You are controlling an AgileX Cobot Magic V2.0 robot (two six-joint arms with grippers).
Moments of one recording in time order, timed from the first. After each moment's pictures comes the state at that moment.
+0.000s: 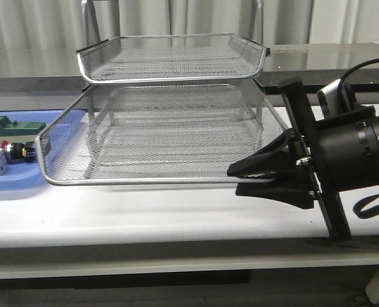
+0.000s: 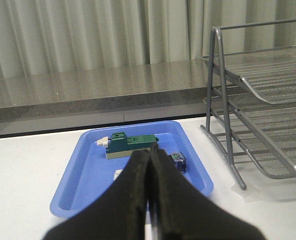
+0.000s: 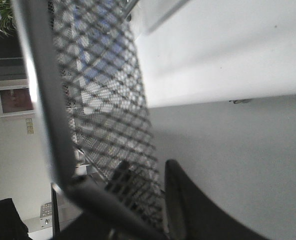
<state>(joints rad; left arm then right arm) -0.02 0.00 0.00 0.04 0.04 0.03 0.17 1.81 -0.57 1.84 0.95 -1.15</state>
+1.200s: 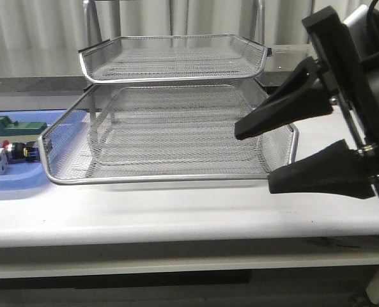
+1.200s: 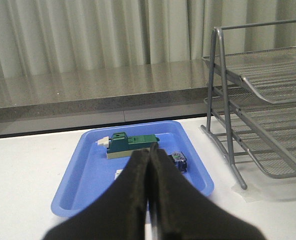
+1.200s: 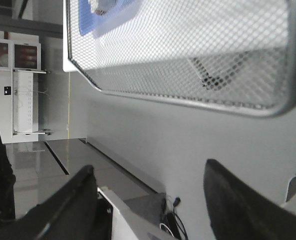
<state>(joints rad) -0.02 0.00 0.00 0.04 0.04 0.03 0.18 1.41 -0.54 1.49 0.86 -0.86</state>
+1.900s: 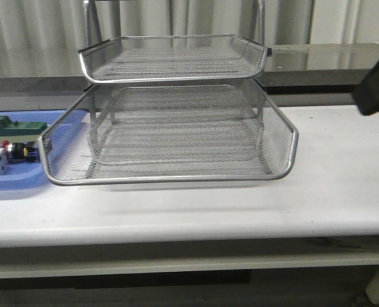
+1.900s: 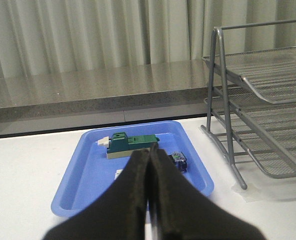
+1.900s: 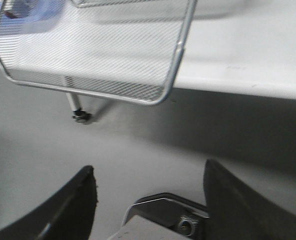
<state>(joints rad) -0.02 0.00 0.00 0.04 0.04 0.03 0.18 0.95 -0.65 0.60 0.70 -0.28</state>
